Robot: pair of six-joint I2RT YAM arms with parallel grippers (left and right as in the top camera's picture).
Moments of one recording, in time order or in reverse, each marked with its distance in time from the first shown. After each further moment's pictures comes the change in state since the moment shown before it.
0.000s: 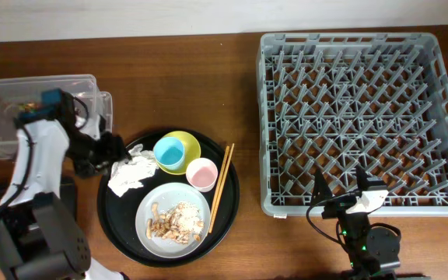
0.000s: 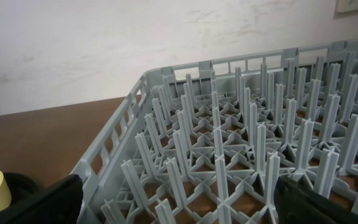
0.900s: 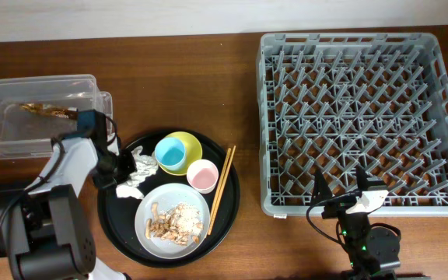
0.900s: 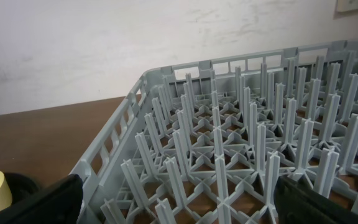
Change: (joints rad) left arm -0.097 0.002 -0.246 0.310 -0.164 -0.168; right arm 0.000 0.000 0.000 0.000 0.000 0.000
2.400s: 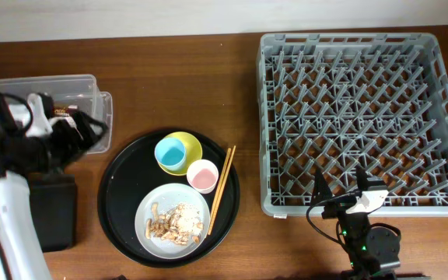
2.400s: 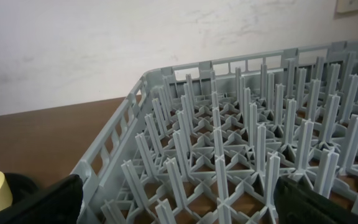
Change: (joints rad) left arm 0.244 -0.430 0.403 -0.439 0.396 0.032; right arm 0.000 -0.001 0.000 0.000 0.000 0.000
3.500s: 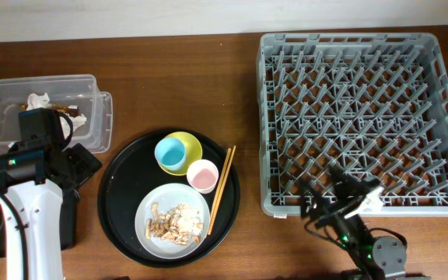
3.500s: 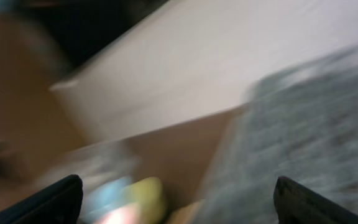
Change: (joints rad) left arm -0.158 -0.043 -0.237 0.044 -0.764 -0.369; right arm -0.001 0.000 -0.002 0.182 -0.423 0.402
